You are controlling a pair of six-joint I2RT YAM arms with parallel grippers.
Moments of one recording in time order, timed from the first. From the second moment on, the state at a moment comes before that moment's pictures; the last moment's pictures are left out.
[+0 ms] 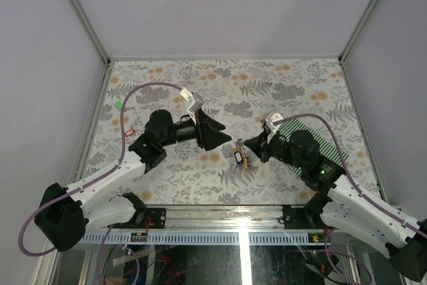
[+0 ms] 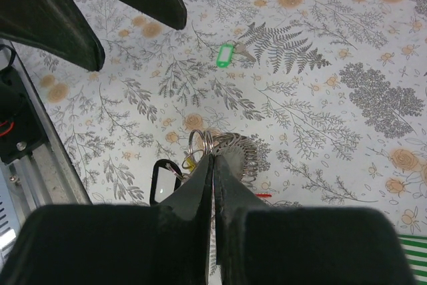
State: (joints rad) left arm -0.67 1.08 0.68 0.39 0.59 -0.43; right arm 0.75 0.73 0.54 -0.03 -0.20 0.08
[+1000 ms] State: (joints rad) left arm -0.77 1.19 0.68 0.66 0.65 -0.58; right arm 0.75 0.74 0.61 0.00 -0.14 0.22
